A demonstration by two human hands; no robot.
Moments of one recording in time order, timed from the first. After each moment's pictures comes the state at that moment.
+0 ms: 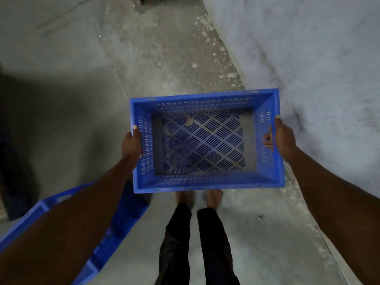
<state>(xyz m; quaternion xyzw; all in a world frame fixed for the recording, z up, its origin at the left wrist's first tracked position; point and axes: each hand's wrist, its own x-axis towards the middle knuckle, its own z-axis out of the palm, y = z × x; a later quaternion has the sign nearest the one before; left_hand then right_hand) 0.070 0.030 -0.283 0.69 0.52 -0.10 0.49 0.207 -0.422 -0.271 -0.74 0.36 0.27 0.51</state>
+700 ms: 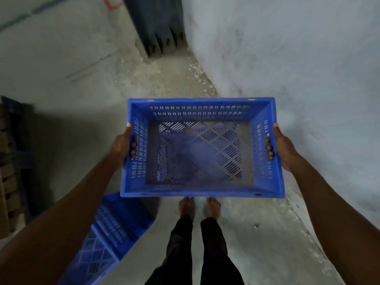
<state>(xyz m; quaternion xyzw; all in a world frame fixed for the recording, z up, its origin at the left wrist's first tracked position) 0.076 0.047 -0.052 0.65 0.42 -0.15 0.62 0.157 -0.442 -0.045 -0.72 0.30 0.26 0.57</state>
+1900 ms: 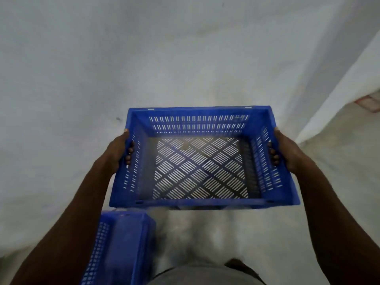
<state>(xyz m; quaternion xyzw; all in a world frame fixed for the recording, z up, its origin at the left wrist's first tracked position) -0.054 -0.428 0.249 0.72 -0.25 -0.48 0.45 -0.536 -0.558 0.231 -0.43 0.63 -0.30 0.58</state>
